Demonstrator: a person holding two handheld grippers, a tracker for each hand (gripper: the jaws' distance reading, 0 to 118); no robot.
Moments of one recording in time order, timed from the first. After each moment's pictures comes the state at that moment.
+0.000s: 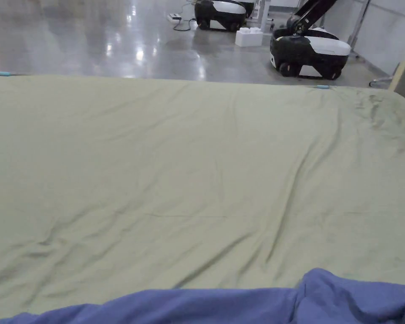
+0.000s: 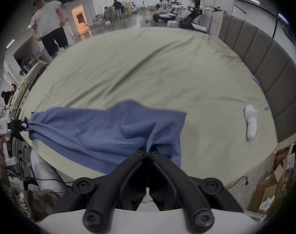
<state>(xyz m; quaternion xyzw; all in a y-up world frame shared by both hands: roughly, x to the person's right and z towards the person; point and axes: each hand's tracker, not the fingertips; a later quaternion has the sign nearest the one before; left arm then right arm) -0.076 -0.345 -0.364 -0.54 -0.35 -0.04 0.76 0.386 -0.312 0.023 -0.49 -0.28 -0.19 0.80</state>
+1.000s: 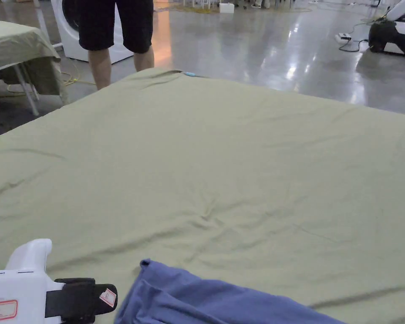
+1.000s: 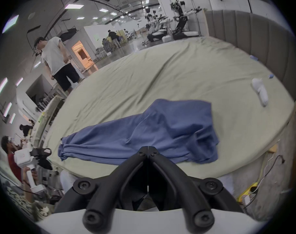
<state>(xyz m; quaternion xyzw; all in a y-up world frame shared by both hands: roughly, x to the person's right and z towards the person) -0.159 -0.341 -0.359 -0.49 -0.32 0.17 0.80 0.311 -0.312 0.061 -0.32 -0.25 -0.31 0.86</state>
